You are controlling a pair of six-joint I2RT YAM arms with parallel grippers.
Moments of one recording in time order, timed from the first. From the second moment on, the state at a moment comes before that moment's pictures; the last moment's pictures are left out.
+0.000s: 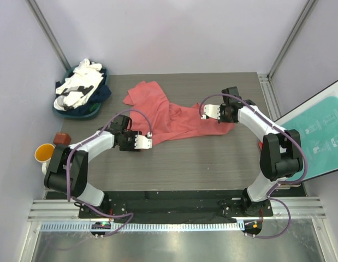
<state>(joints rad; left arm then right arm) -0.29 1.52 0.80 -0.39 0.24 1.35 0.21 1.66 1.21 -0.60 0.13 -1.31</state>
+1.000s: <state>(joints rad) -0.27 1.57 0.94 -0.63 0.26 1.36 0.18 1.73 1.29 -0.55 0.13 -1.32</state>
